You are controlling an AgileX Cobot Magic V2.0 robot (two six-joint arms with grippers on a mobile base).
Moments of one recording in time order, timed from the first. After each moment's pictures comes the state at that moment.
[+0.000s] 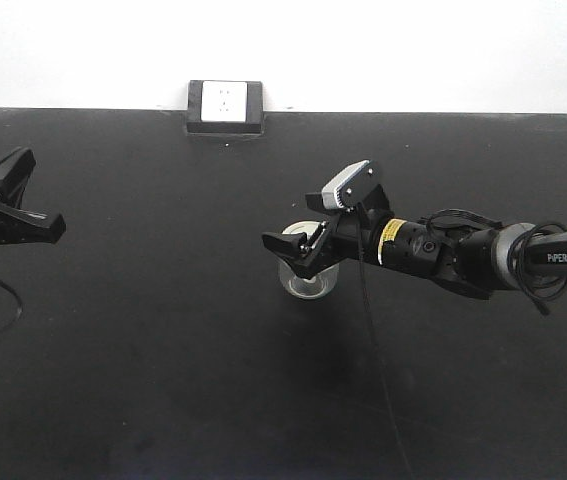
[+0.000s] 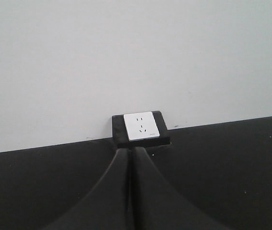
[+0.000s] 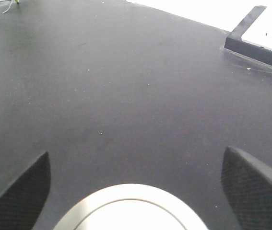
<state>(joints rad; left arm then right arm) 0.01 1.42 -0.57 0.31 -0.83 -0.19 0.24 2.13 -1.19 -1.01 -0.81 0.61</state>
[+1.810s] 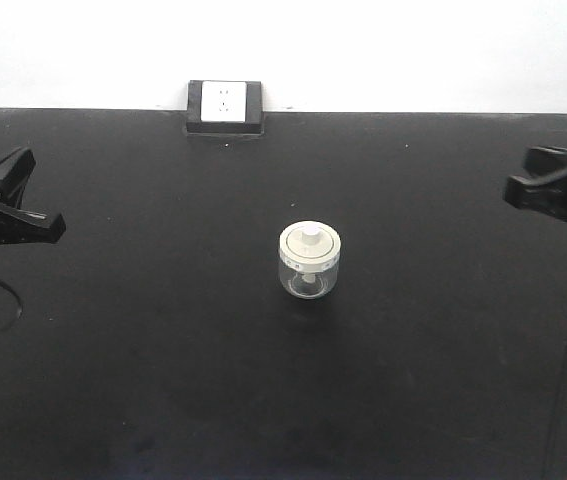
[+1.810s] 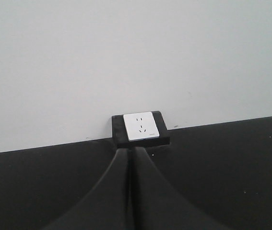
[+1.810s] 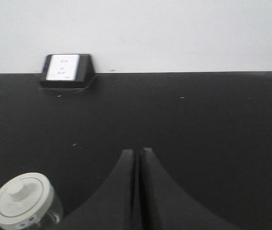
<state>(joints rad) 0.01 1.42 -0.57 0.31 -0.83 -0.19 -0.04 1.17 -0.74 -1.41 -0.24 1.42</state>
